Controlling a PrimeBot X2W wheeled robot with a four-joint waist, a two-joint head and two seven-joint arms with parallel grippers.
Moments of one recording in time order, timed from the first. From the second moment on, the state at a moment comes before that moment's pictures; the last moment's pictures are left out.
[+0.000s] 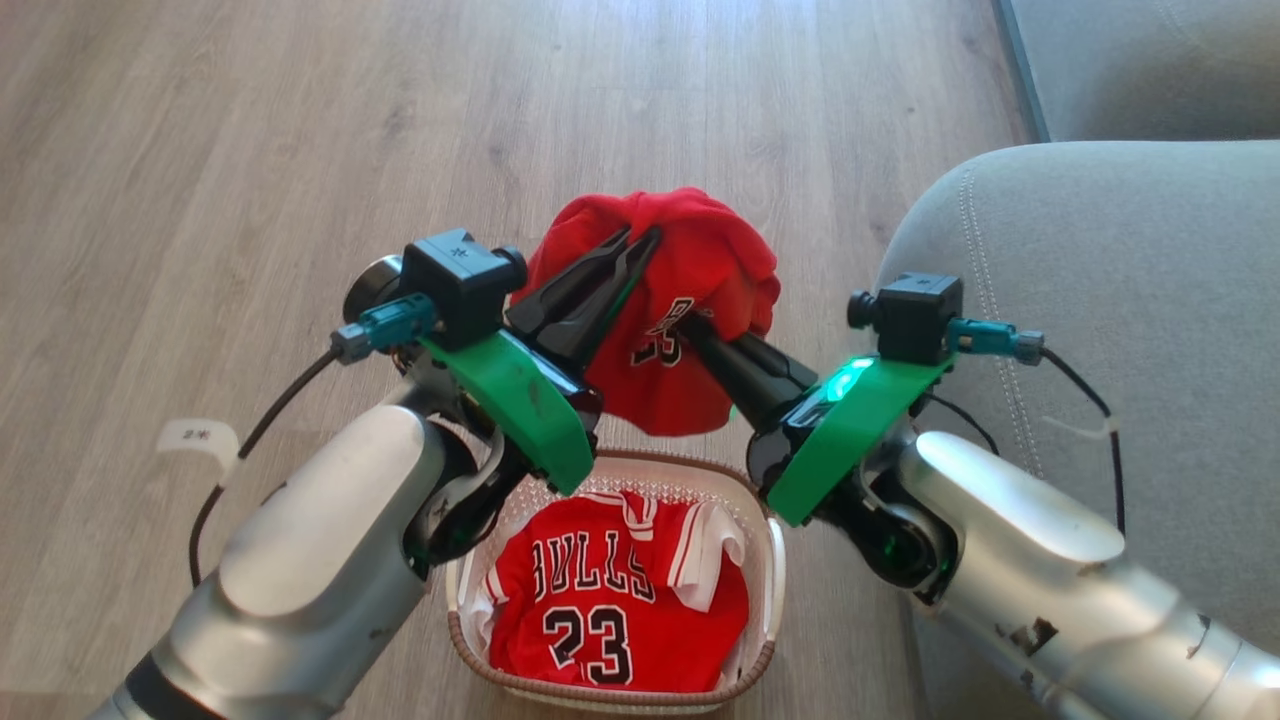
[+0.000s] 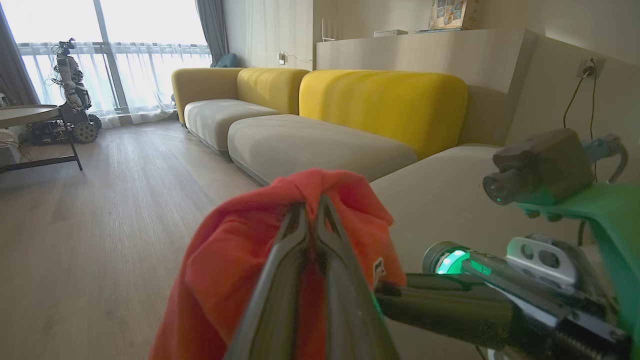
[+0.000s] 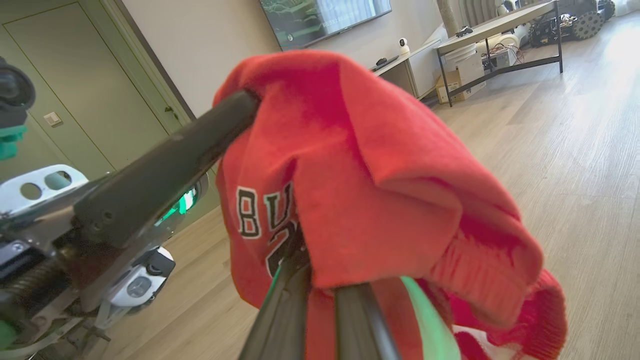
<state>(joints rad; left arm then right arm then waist) -0.61 0.28 -0.76 0.14 -0.63 -0.07 -0.03 -0.66 -0.29 0.96 0.35 1.14 0.12 -0.25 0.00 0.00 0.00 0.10</state>
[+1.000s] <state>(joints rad) -0.56 0.32 -0.76 0.12 -0.64 -0.02 -0.03 -0.47 -0.39 0.63 0.19 0.89 0.12 -0.25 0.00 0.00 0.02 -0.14</state>
